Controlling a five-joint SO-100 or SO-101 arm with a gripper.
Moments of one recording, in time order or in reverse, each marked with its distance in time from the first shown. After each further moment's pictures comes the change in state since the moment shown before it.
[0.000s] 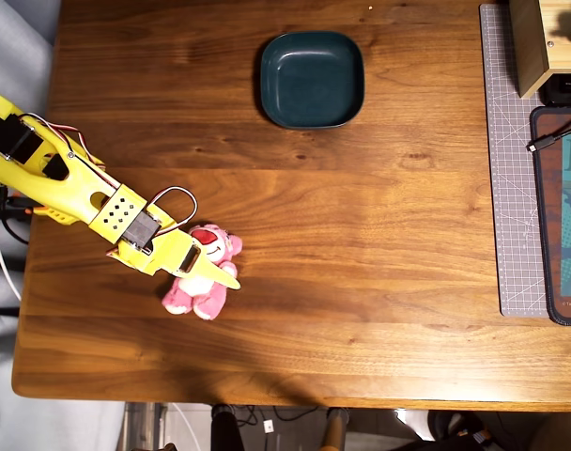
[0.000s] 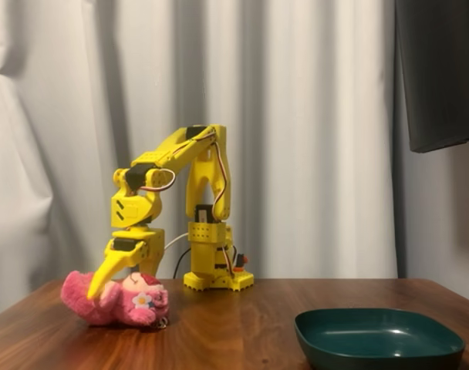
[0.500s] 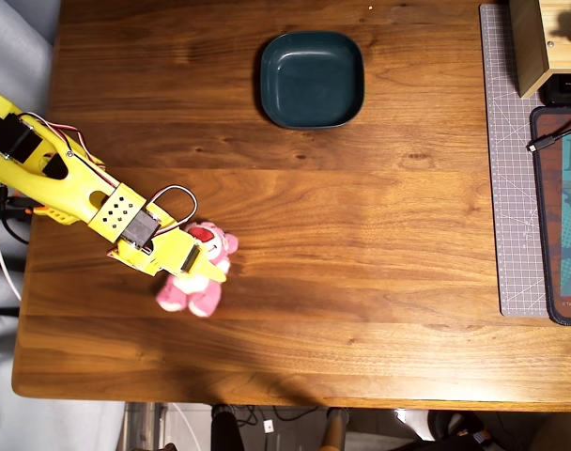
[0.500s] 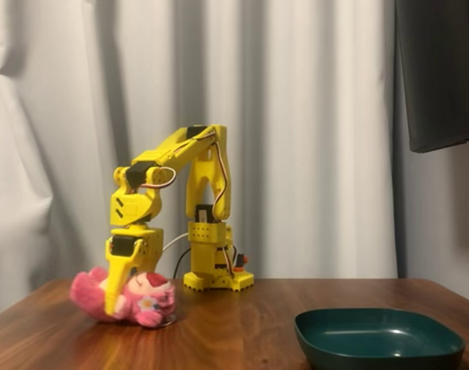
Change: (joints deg) arm 0.3 0.1 -0.2 -1.1 -0.4
